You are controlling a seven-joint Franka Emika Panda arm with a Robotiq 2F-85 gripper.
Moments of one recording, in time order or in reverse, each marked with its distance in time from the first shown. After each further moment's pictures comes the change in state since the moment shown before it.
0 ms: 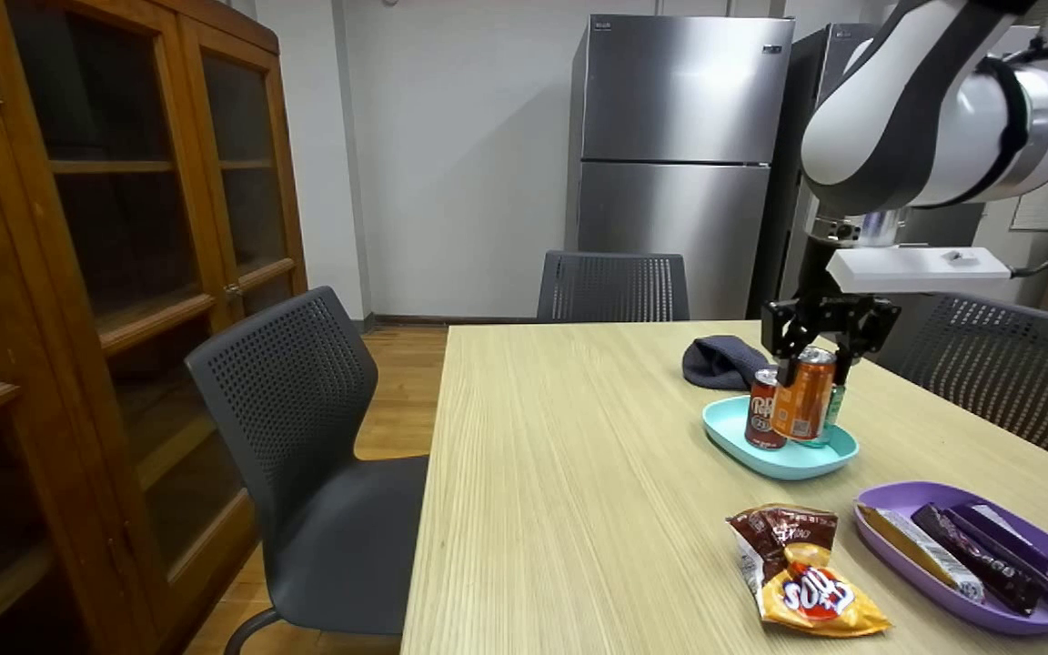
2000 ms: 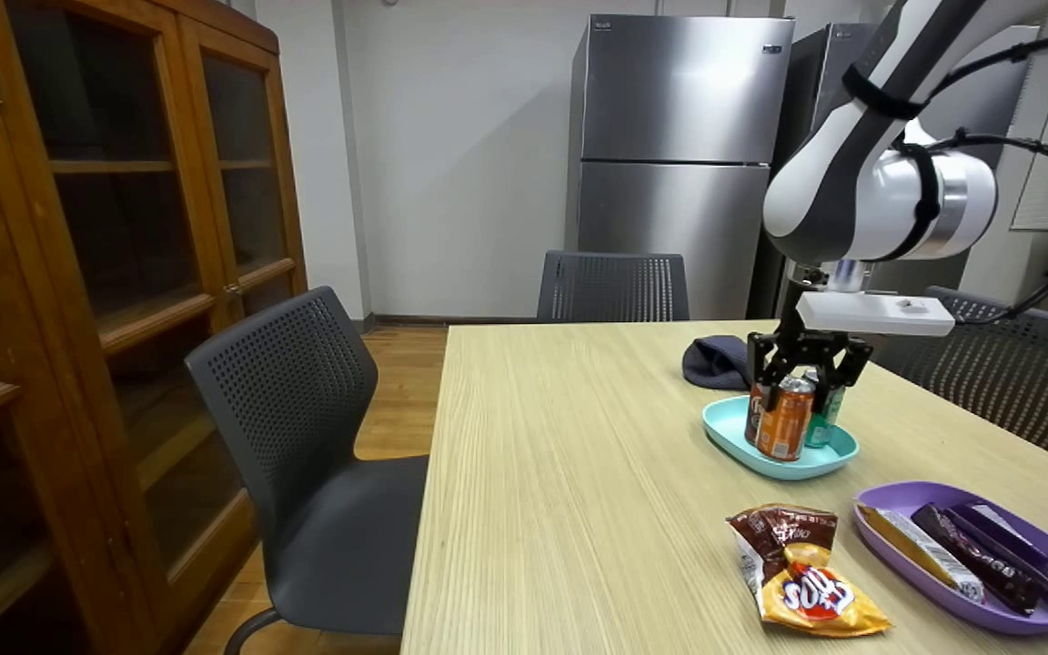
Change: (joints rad) arm -0.028 0.249 -0.004 0.204 0.117 0.003 -0.044
